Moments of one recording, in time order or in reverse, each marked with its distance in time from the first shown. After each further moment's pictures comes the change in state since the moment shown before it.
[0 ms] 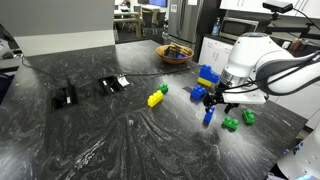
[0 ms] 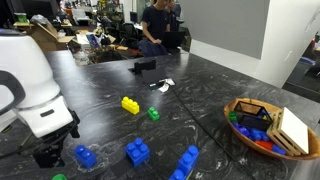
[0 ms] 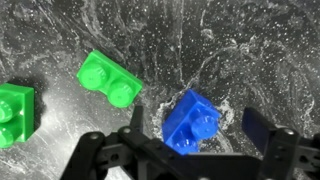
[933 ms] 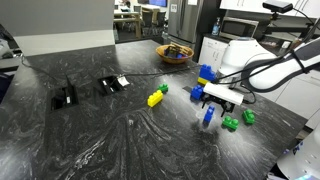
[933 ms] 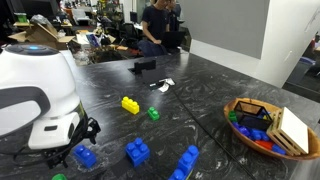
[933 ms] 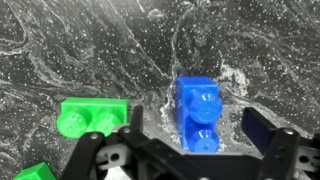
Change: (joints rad) arm -0.053 0.113 -0.023 0.033 0.062 0.057 0.475
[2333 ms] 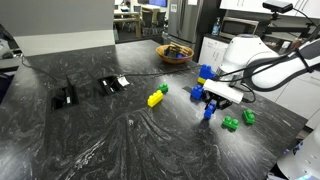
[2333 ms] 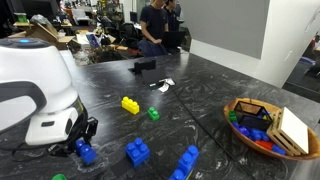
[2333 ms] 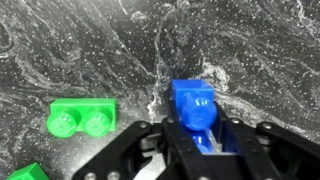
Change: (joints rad) arm 0.008 -0.029 -0.003 -0.001 -0.013 0.027 0.030
